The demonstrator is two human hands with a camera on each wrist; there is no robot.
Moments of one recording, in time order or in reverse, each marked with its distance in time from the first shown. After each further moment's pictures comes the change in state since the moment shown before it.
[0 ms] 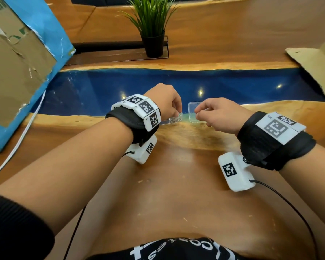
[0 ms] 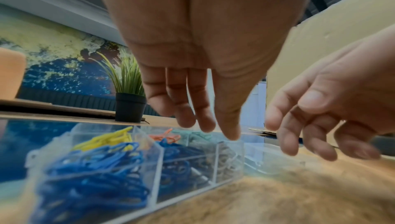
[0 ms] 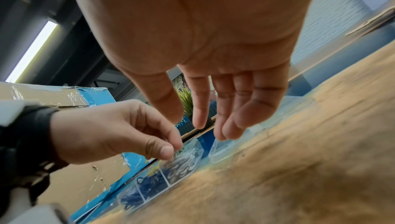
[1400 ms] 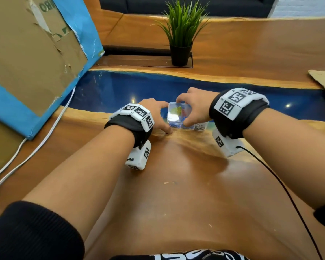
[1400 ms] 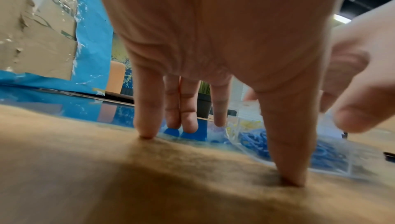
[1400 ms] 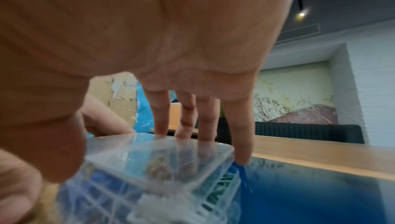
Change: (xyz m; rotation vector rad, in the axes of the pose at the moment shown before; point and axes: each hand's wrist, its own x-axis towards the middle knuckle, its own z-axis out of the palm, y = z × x) left_hand -0.031 -0.091 0.004 0.025 -0.062 -0.251; right_hand 0.059 -0.091 0.039 -0.792 -0.194 -0.297
